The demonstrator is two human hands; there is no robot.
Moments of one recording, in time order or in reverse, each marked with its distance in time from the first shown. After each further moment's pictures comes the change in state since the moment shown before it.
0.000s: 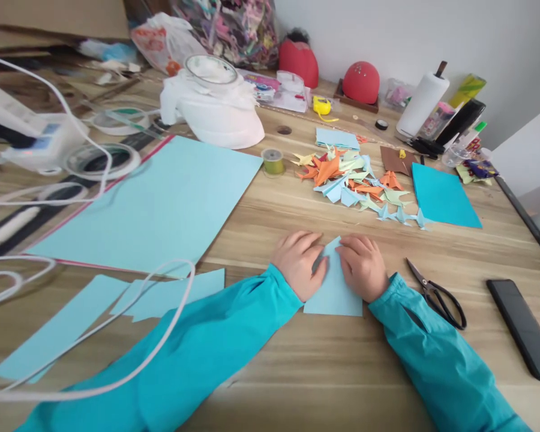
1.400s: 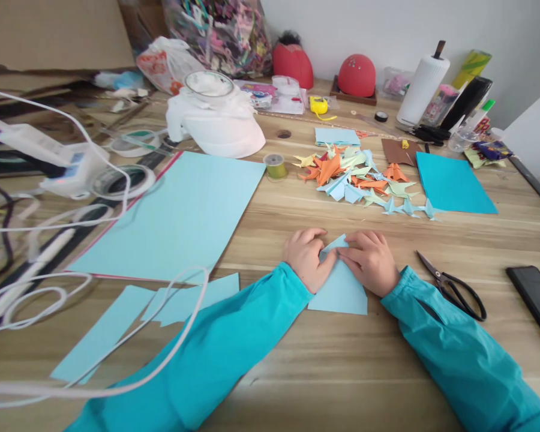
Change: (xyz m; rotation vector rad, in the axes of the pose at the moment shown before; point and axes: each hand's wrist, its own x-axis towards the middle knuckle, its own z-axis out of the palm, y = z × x) left_hand 0.010 -0.002 0.001 -0.150 -0.105 -0.246; right_hand -0.001 0.001 0.000 0.040 -0.074 0.024
